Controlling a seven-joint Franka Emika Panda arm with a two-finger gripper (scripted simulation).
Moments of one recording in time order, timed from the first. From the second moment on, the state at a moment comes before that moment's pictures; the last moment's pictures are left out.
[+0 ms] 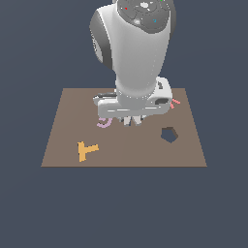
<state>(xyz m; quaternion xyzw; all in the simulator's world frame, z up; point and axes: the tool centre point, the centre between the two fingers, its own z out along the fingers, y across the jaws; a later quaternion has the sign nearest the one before) -0.003 0.026 0.040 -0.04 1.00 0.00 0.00</state>
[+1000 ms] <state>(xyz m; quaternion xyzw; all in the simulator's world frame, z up) -0.012 0.029 0.037 -0.09 1.00 0.00 0.00</state>
